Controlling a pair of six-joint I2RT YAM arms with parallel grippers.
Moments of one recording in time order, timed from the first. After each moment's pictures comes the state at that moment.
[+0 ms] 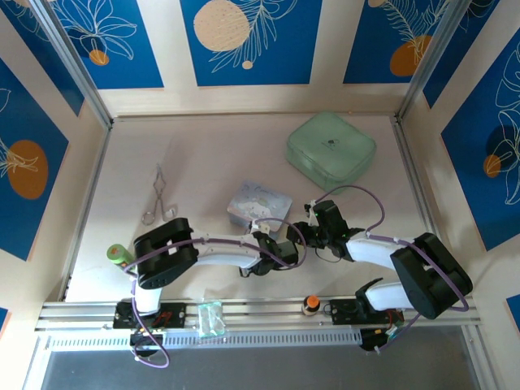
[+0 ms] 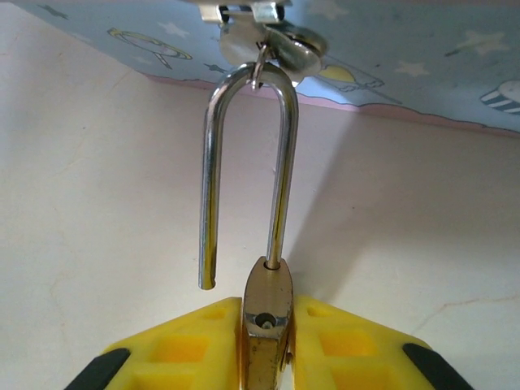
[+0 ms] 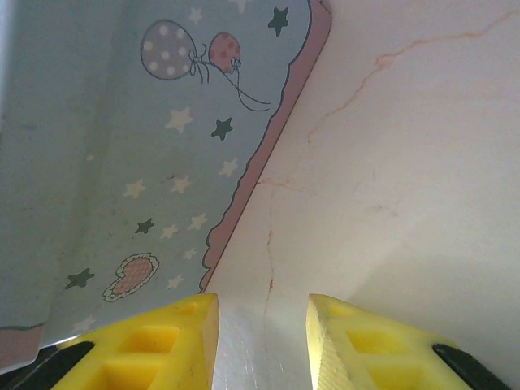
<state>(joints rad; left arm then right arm) -1.27 1.91 1.17 -0.90 -0.65 -1.02 0.51 1.33 0.36 0.14 -0.33 0.70</state>
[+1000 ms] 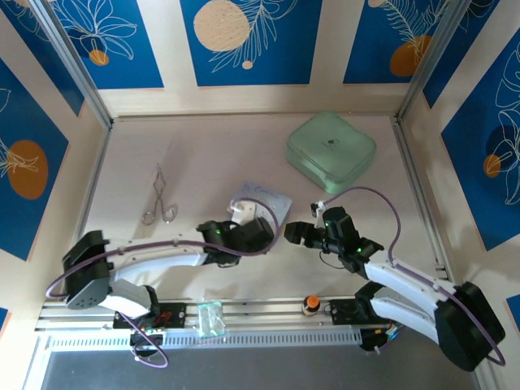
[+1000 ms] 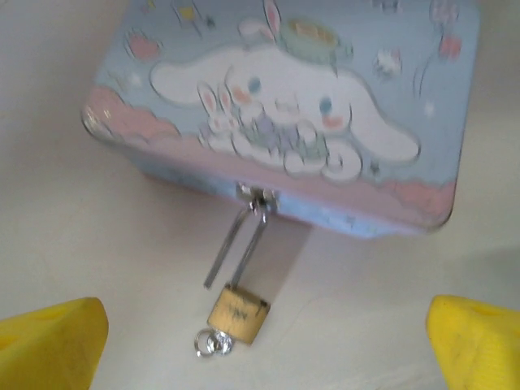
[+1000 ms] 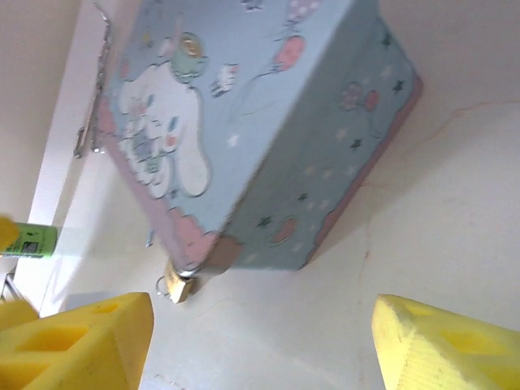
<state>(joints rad) -1.15 1.41 0.99 -0.64 -0.50 -0.88 0.62 0.90 0.31 -0.02 -0.23 0.75</state>
